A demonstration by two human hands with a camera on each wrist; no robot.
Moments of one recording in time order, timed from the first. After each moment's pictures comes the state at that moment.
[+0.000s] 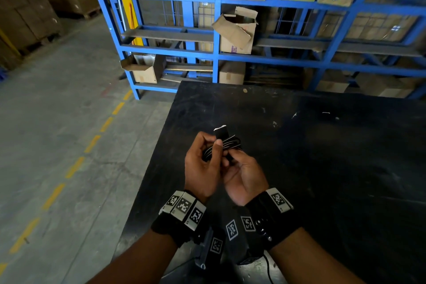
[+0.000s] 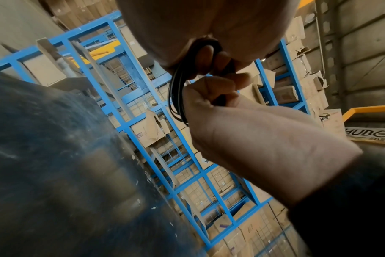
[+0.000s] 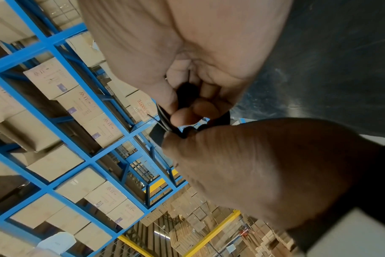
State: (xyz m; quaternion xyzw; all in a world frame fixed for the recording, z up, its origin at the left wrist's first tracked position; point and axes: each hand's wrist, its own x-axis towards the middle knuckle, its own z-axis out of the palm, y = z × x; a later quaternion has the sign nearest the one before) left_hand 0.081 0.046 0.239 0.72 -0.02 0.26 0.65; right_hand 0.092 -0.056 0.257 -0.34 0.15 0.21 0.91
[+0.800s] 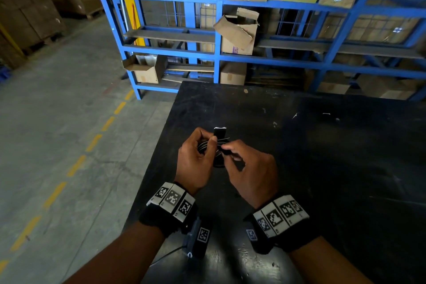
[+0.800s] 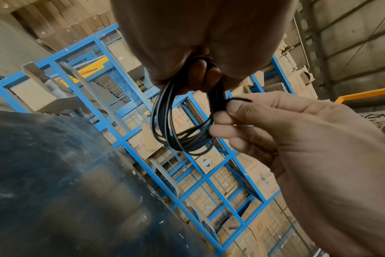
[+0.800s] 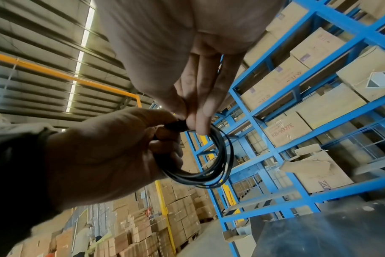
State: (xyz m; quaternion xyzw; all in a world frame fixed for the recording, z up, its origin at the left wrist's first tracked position) left_hand 0.089 0.069 0.241 0.78 -0.04 0.22 0.59; right_hand 0.083 -0.085 0.257 -0.87 -0.23 -0.21 0.39
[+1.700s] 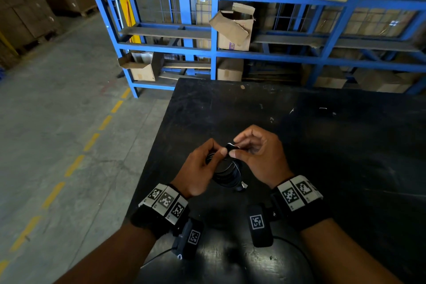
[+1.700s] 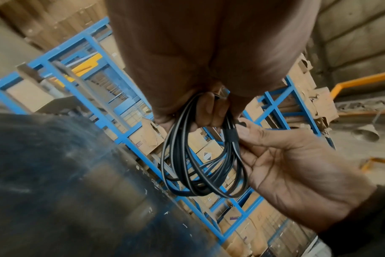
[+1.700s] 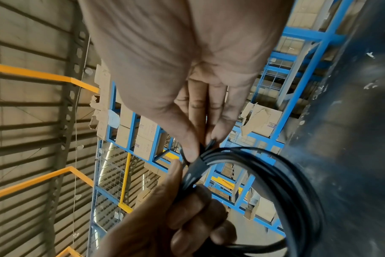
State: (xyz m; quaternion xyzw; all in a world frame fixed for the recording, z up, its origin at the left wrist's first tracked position) left_hand 0.078 0.065 0.231 0.81 -0.11 0.04 0.57; right_hand 0.115 -0.119 0.255 -0.79 -0.15 -0.02 0.60
